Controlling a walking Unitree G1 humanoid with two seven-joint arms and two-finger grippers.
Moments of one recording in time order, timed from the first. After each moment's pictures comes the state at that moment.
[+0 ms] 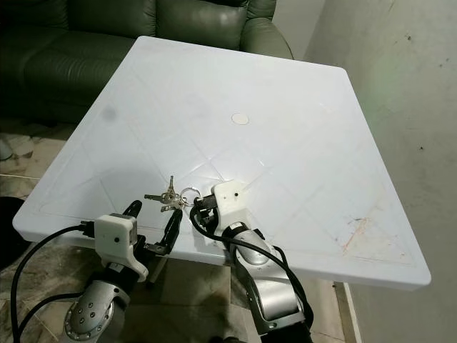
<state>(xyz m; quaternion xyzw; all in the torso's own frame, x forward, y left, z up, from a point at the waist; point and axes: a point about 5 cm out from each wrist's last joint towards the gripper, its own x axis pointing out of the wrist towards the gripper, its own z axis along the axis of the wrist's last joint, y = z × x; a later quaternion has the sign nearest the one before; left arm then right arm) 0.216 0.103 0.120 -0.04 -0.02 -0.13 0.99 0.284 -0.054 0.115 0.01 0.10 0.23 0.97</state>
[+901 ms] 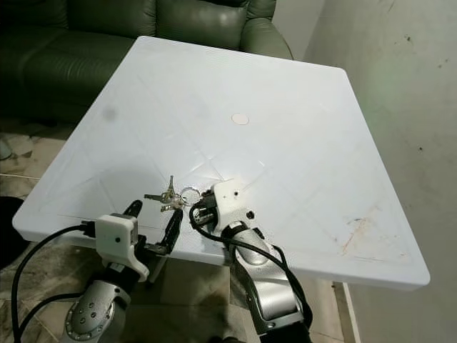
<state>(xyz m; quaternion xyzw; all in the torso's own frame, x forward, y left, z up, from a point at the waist) 0.216 0.101 0.120 -0.04 -0.03 -0.14 0.99 0.285 -0.053 0.119 0.01 0.08 0.23 0.97</state>
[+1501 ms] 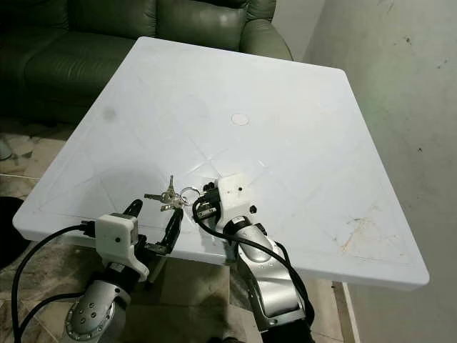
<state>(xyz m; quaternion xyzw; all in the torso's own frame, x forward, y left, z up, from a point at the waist) 0.216 0.100 0.121 -0.04 -0.03 -0.14 0.99 0.288 -0.056 0.126 0.02 0.05 0.24 0.97</state>
